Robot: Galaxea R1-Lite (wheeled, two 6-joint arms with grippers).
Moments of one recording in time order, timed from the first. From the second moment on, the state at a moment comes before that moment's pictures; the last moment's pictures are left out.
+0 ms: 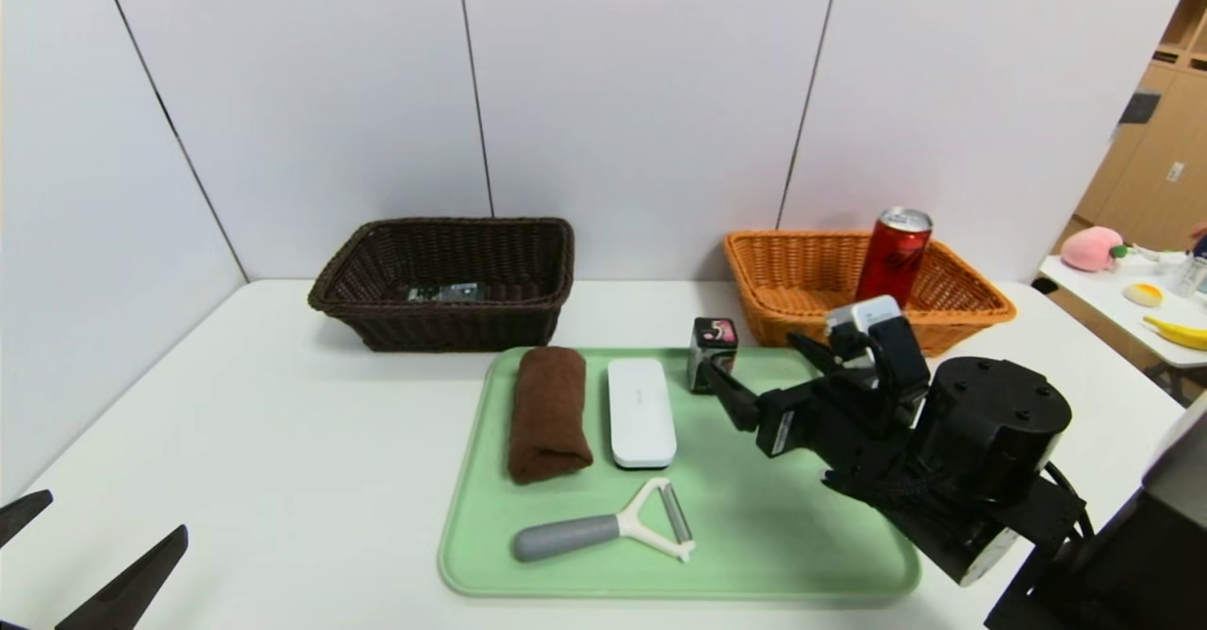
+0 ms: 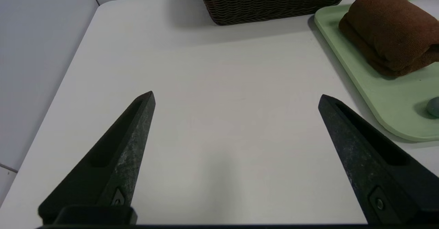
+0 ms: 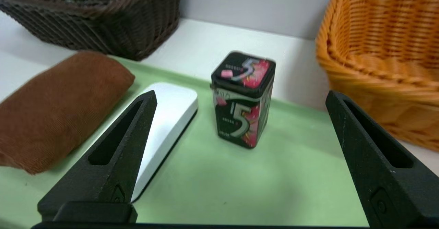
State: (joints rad) left arm 0.09 0.64 -0.12 -0.40 -0.18 0.10; right arm 0.58 1.94 -0.38 -1.52 -0.18 0.03
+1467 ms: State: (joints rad) left arm 0.09 0.58 -0.12 -0.33 -0.18 0.10; right arm 0.54 2.19 -0.61 -1.52 -0.18 0.07
